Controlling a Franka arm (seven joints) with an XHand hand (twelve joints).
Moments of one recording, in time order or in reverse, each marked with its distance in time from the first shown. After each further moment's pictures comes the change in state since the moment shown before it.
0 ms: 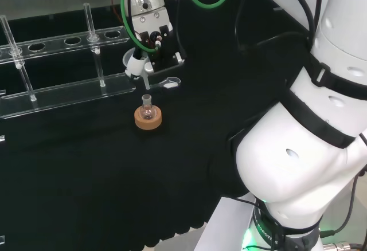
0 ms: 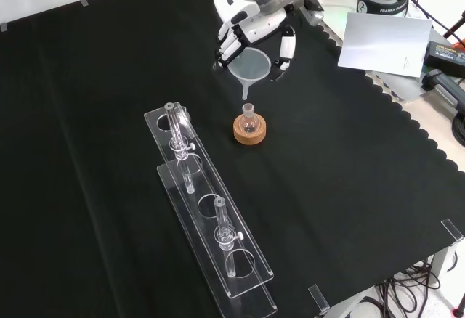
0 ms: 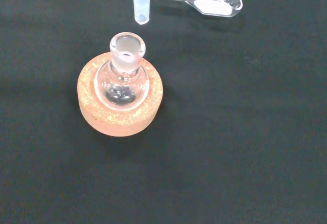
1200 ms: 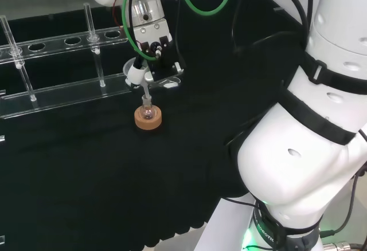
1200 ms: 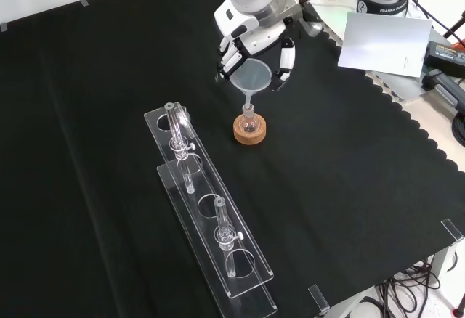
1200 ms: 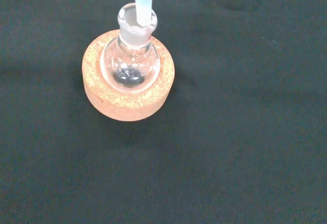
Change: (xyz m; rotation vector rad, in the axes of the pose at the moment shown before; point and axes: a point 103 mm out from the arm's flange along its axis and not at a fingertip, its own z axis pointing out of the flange) arm 0.007 0.011 0.024 0.022 0.008 -0.010
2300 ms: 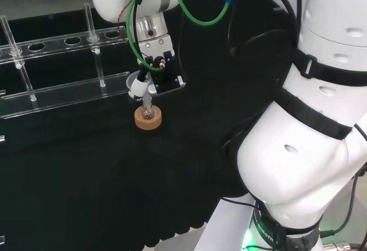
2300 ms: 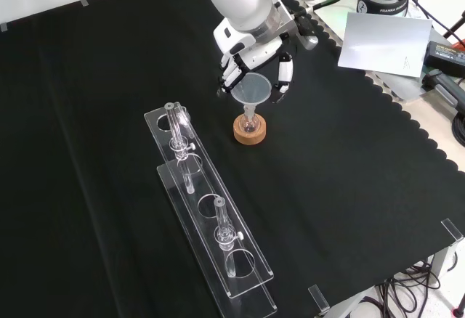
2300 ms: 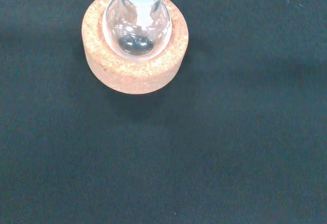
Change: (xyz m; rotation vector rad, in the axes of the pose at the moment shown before) arm 0.003 0.017 0.036 0.036 0.026 -0.021
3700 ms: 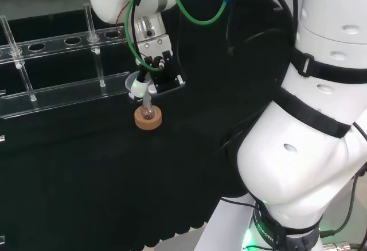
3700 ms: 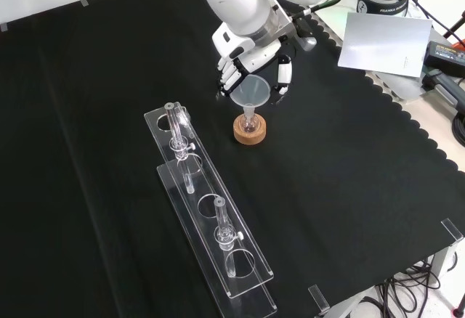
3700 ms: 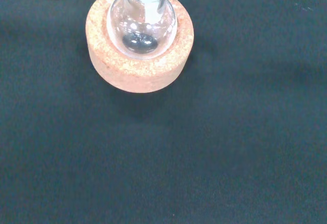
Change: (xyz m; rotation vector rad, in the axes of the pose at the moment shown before) arm 0.002 0.005 0.001 0.008 -0.024 -0.033
